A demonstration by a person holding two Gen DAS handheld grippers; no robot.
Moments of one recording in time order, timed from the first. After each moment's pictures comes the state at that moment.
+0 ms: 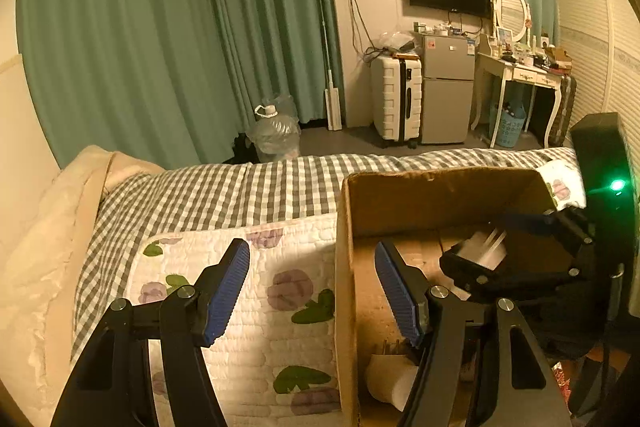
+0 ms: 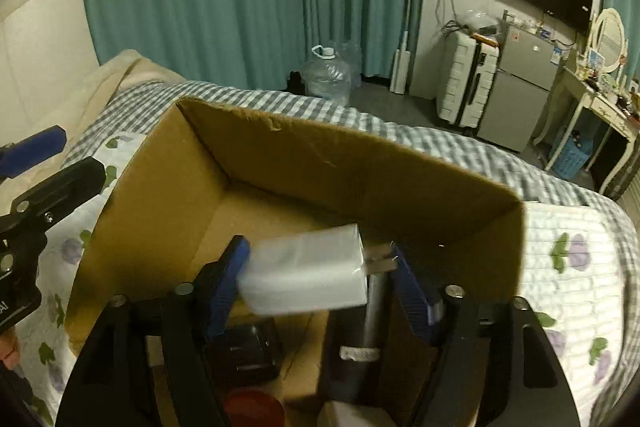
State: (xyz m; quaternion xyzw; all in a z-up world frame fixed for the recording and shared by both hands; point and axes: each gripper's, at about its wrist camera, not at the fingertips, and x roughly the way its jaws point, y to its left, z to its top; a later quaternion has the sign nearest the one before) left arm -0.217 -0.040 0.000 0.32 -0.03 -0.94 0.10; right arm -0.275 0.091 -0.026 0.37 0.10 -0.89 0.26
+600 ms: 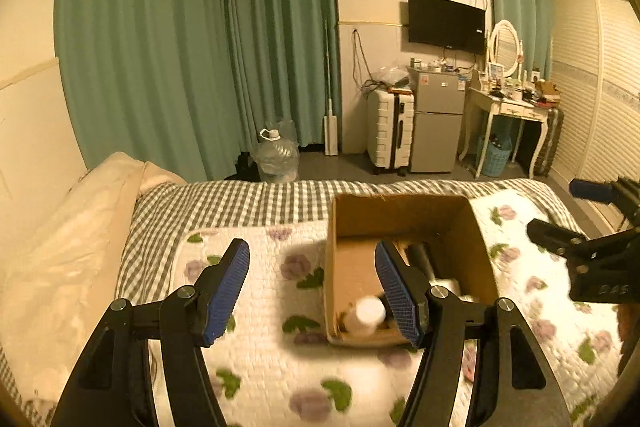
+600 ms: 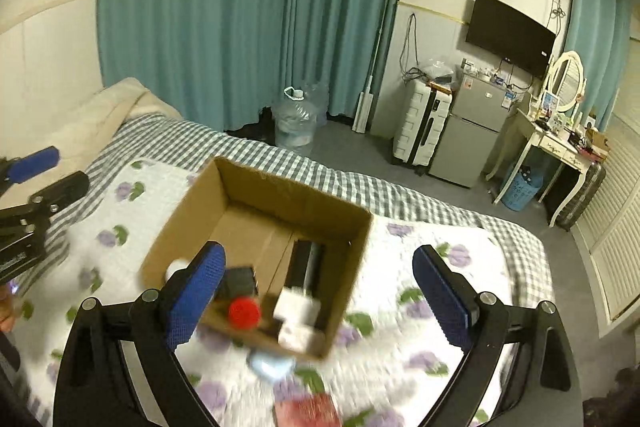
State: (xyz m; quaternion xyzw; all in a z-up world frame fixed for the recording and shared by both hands) left arm -0.086 -0.020 0.082 0.28 -0.01 -0.96 0.09; right arm -0.150 0.168 0.106 0.30 0.14 -0.92 0.21
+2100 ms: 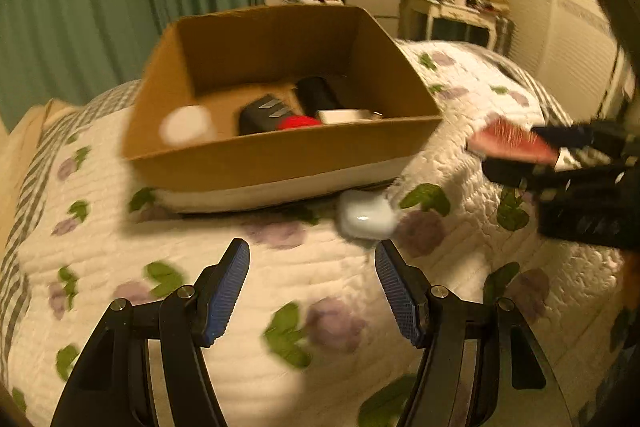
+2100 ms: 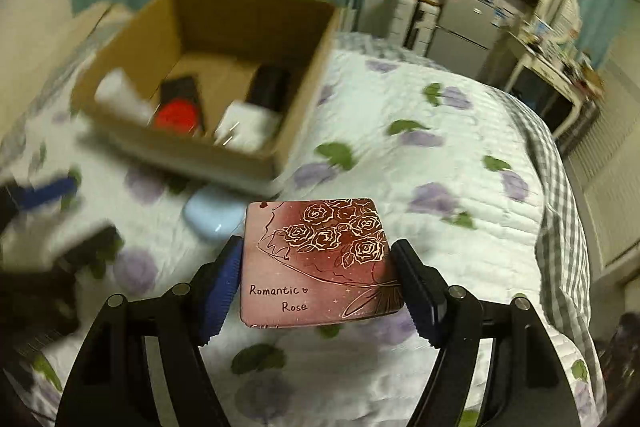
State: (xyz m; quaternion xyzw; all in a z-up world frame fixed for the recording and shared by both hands) left arm -0.108 0.091 -0.089 0.41 -0.05 -0.91 -0.02; right arm -0.135 0.240 -0.047 0.43 0.13 -0.88 0.15
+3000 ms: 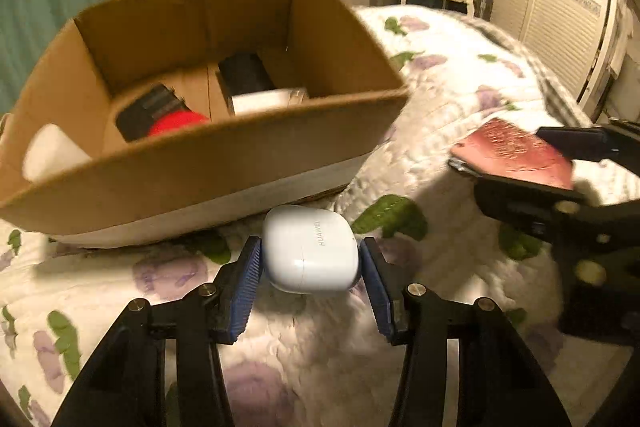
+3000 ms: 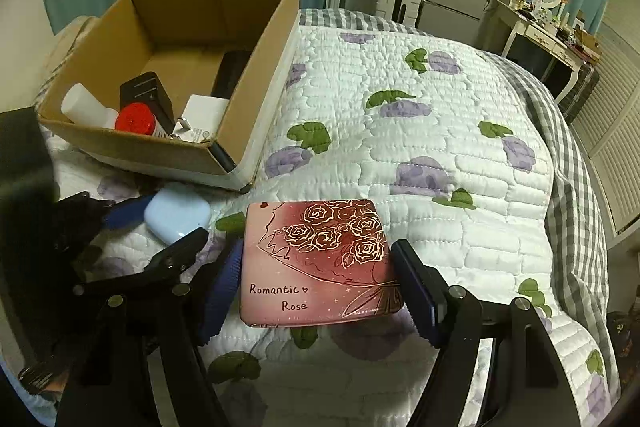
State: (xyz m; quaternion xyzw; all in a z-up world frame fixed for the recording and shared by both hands) left arm -0.145 0.120 -0.116 0.43 -0.05 -0.90 -0.06; right arm -0.155 0.254 -0.070 0.46 0.10 -0.87 0.14
